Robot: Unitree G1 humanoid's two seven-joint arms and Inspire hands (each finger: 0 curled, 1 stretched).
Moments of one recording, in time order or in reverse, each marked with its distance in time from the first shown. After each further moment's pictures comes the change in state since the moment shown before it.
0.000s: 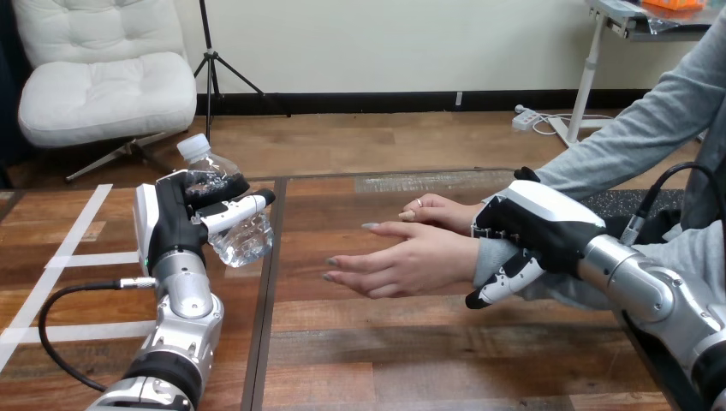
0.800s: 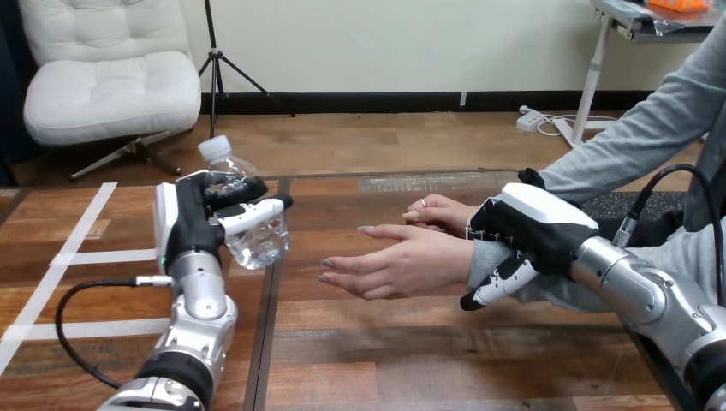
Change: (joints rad) left arm -0.003 -0.031 -0.021 0.000 0.022 0.000 -0.014; right arm -0.001 0.018 0.000 0.001 -0.009 0.013 -0.003
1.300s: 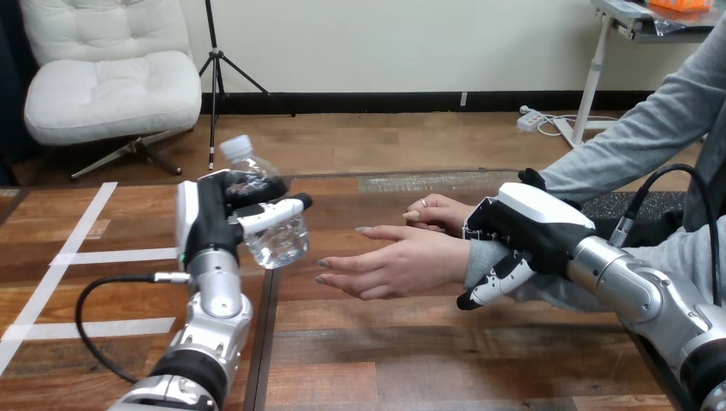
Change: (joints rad) left arm -0.011 -0.035 -0.013 0.000 0.006 0.000 -0.020; right arm -0.003 0.009 0.000 0.000 0.000 0.005 0.000
